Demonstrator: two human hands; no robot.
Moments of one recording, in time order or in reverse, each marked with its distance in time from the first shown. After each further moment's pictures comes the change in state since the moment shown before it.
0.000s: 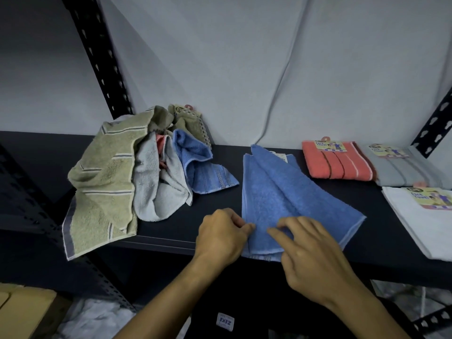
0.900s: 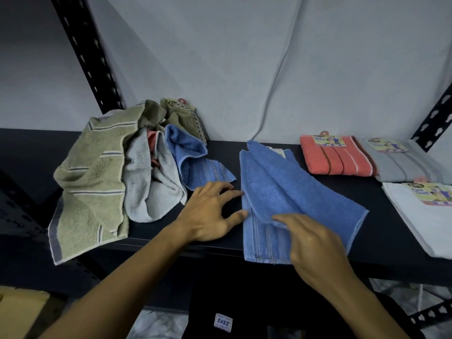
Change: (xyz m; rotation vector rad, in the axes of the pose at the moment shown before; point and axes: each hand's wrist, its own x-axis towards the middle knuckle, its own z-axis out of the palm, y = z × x) left_hand 0.075 -0.037 -0.014 0.521 -0.110 0.622; right_hand 0.012 0.001 0.011 0.317 0.195 0.261
